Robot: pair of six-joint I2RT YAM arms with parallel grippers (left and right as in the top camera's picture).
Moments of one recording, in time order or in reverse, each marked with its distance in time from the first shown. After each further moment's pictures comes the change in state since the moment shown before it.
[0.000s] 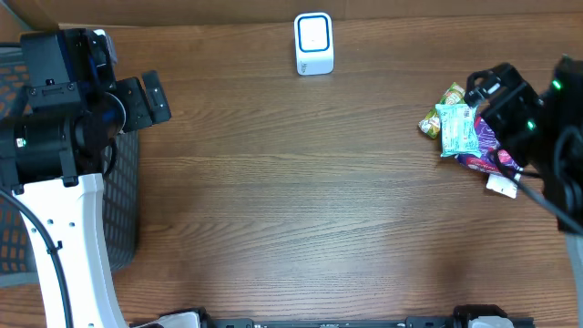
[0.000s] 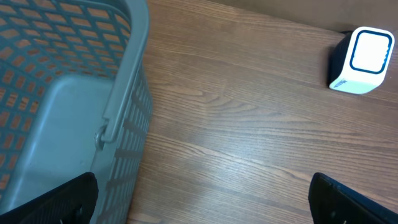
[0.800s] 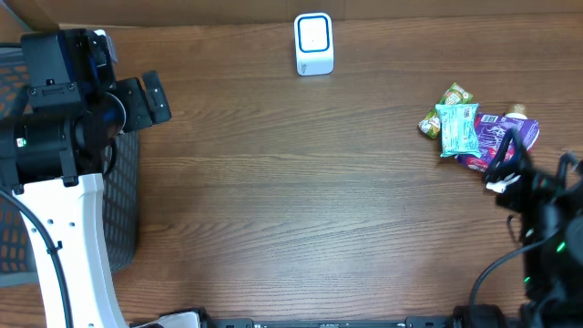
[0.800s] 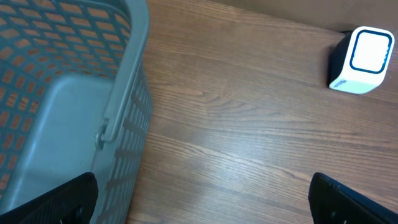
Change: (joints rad) left arm 0.000 0.000 0.000 0.000 0.000 0.000; right arm 0.000 -0.657 -0.674 0.533 0.270 -0.419
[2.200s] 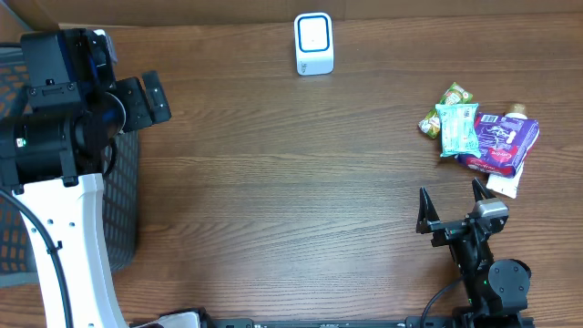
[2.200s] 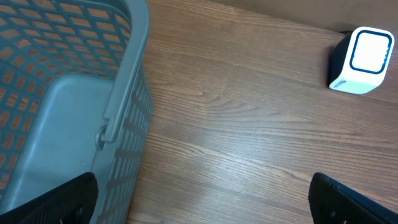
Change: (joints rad) left arm 0.000 0.000 0.000 0.000 0.000 0.000; right arm 0.064 -0.514 -0.841 0.478 -0.302 -0.336
